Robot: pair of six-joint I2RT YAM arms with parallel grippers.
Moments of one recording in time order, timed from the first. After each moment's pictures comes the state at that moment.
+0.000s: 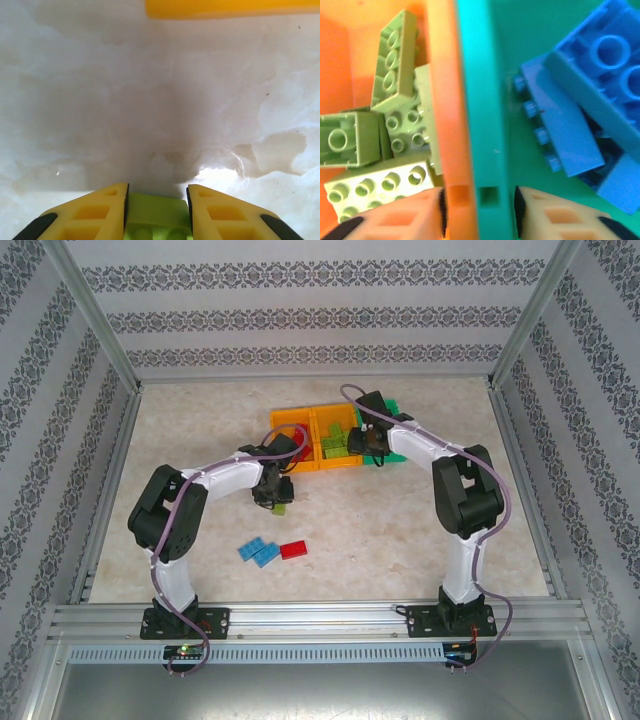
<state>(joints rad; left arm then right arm) -0.52 1.85 1.20 -0.71 0.00 -0.69 0.38 1.99 1.45 -0.51 0.01 0.42</state>
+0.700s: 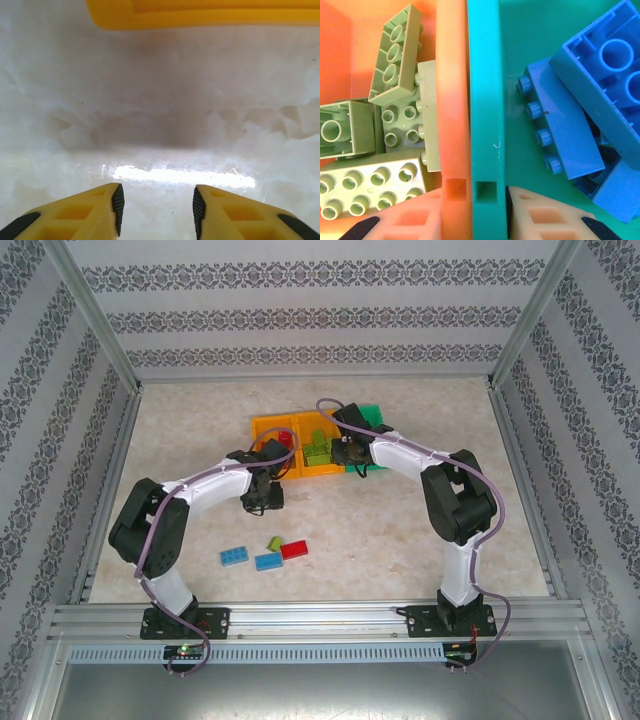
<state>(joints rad) -0.52 1.71 1.11 -0.77 -0.08 -0.69 0.51 1.98 1.40 -0.45 0.07 0.46</state>
